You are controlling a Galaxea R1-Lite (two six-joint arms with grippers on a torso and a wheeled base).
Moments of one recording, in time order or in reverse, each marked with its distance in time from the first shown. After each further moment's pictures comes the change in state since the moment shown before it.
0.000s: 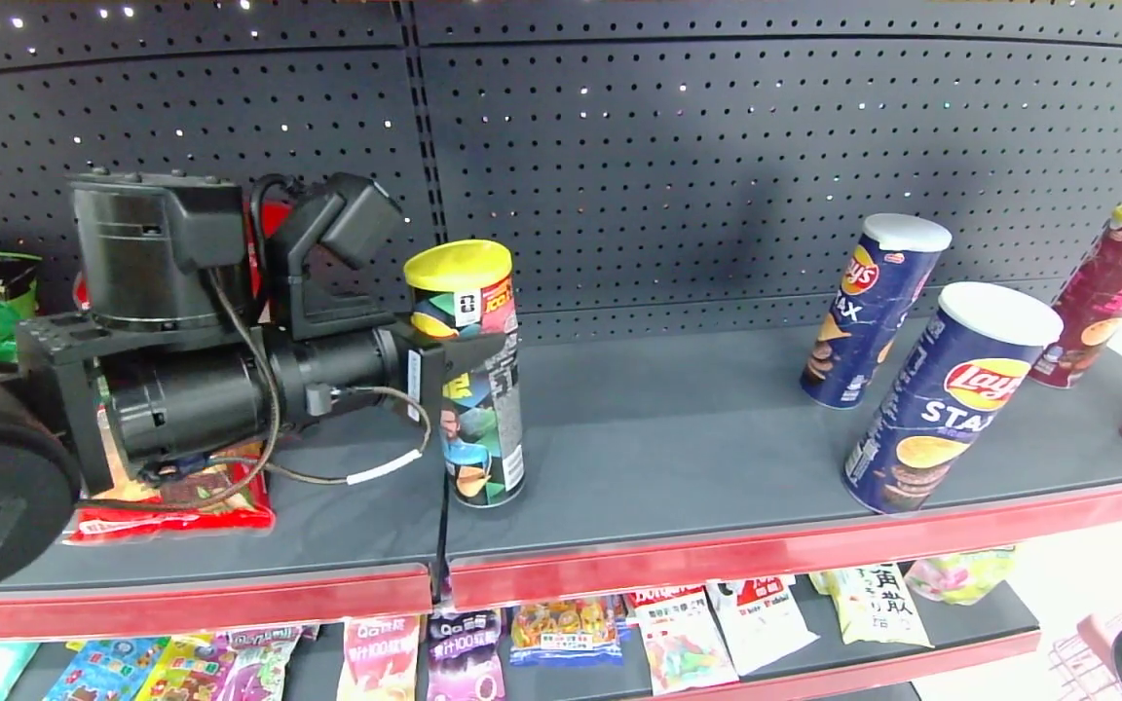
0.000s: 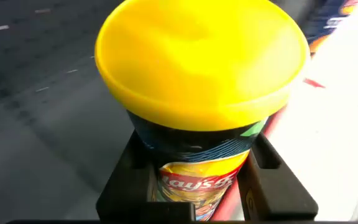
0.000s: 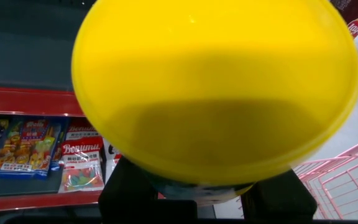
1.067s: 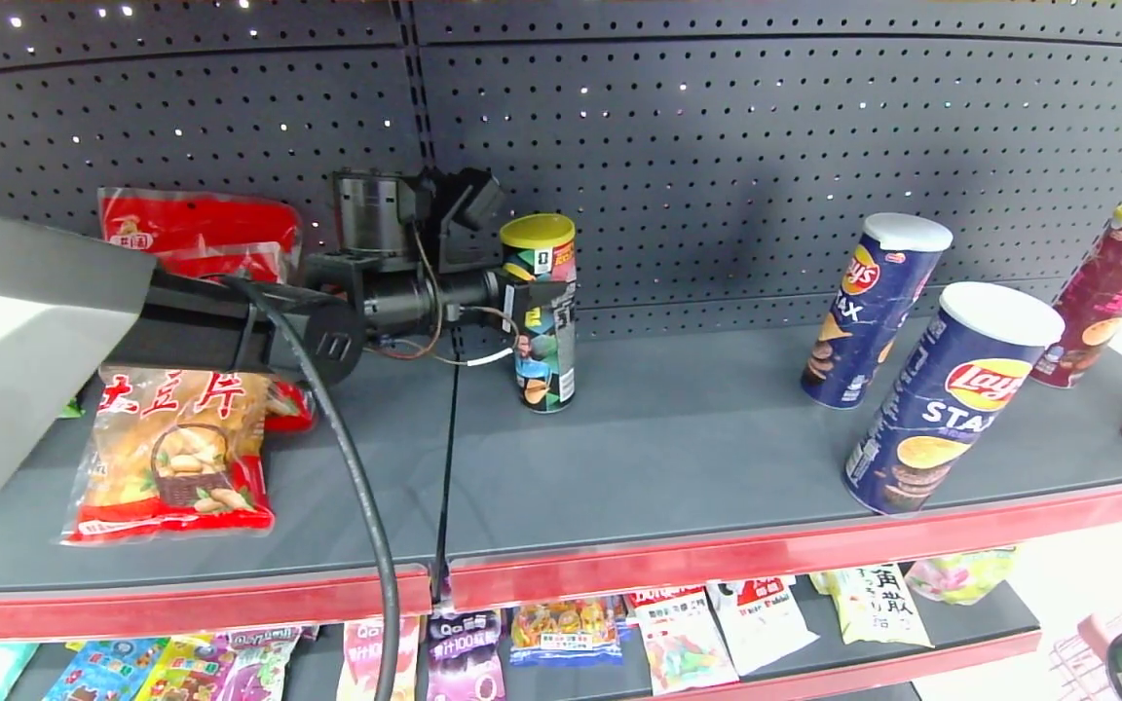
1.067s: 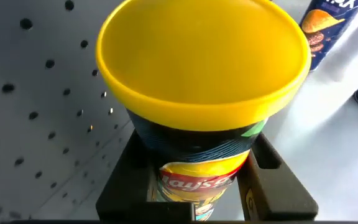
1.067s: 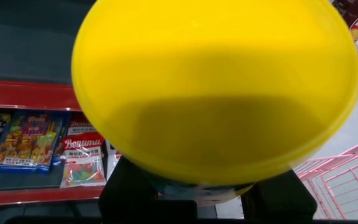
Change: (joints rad) left arm 0.119 0.513 -0.573 0.030 -0.228 0.066; right arm 0.001 0.001 0.015 0.001 0.000 0.000
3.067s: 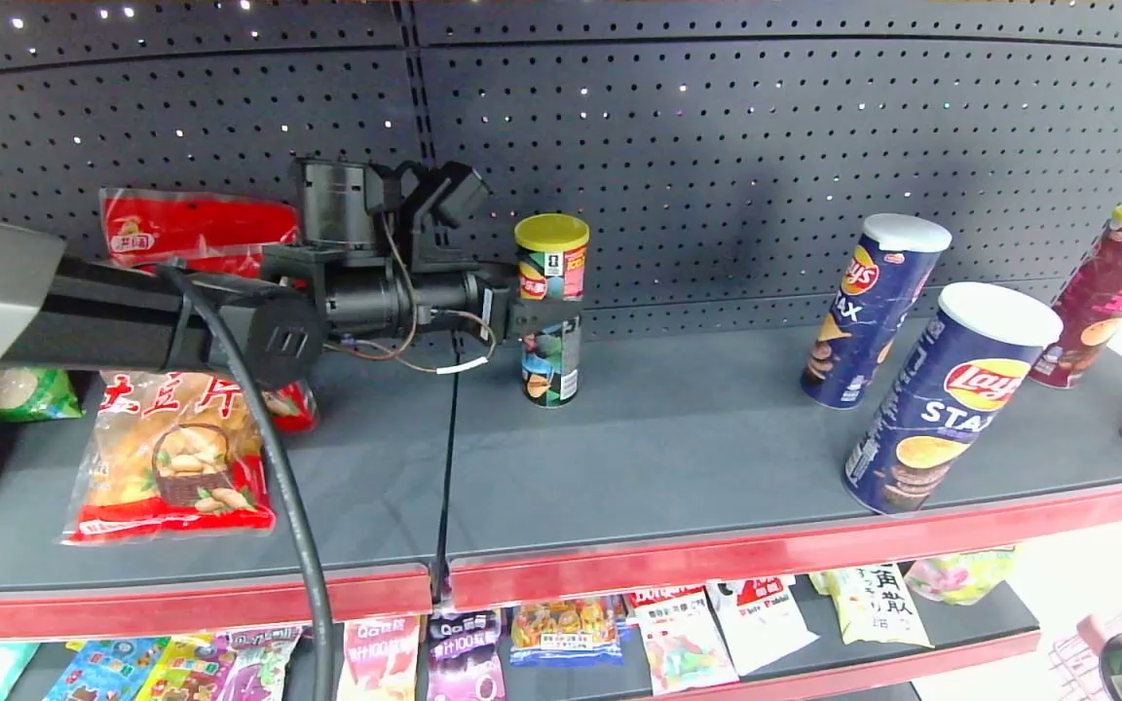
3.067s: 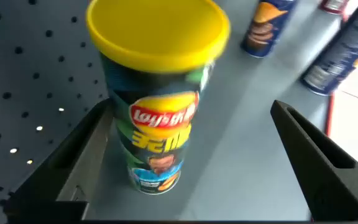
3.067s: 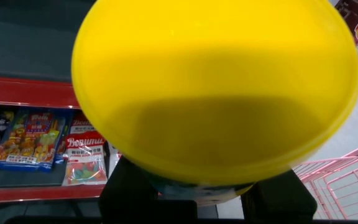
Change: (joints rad) left arm 0.017 -0.079 0.071 0.053 -0.113 0.019; right arm 0.006 -0.004 0.007 -0.001 0.010 -0.001
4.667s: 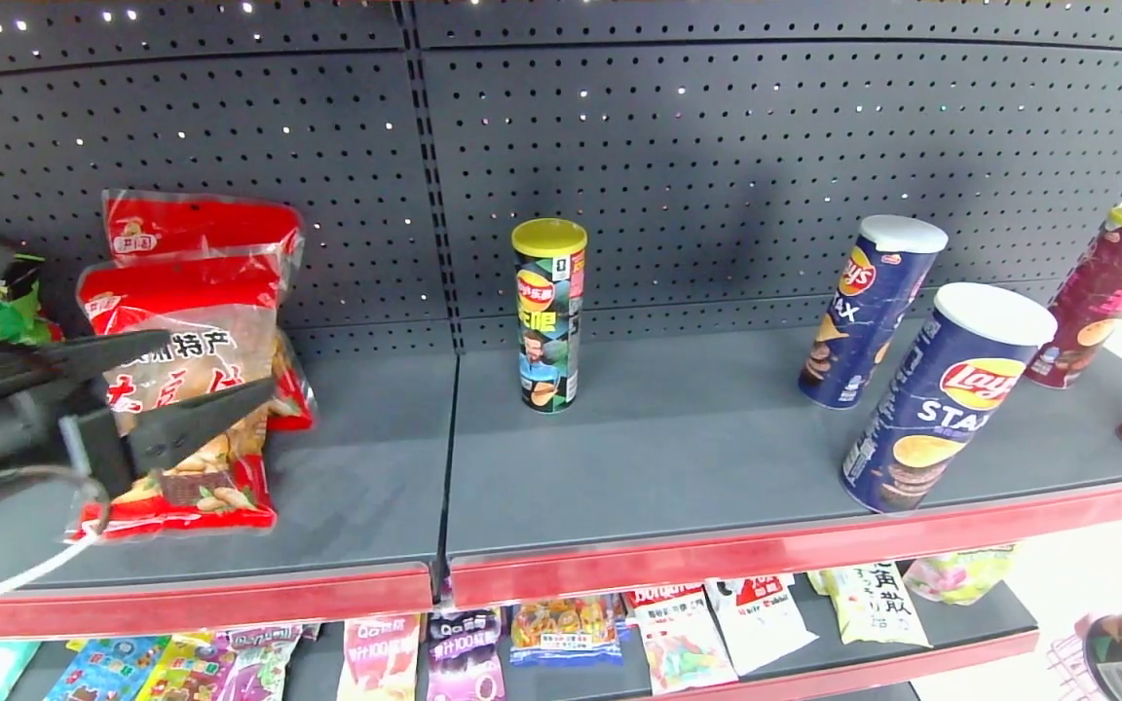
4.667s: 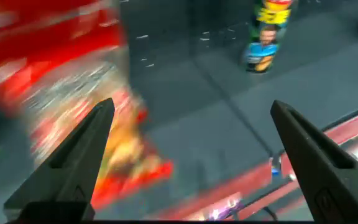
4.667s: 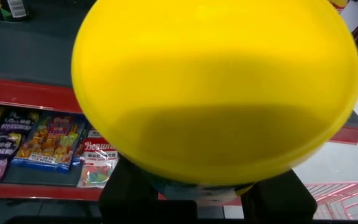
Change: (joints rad) left arm 0.305 -0.807 0.744 0.045 0.164 0.028; right arm 0.064 0.015 -0.033 -0.001 0.023 -0.001
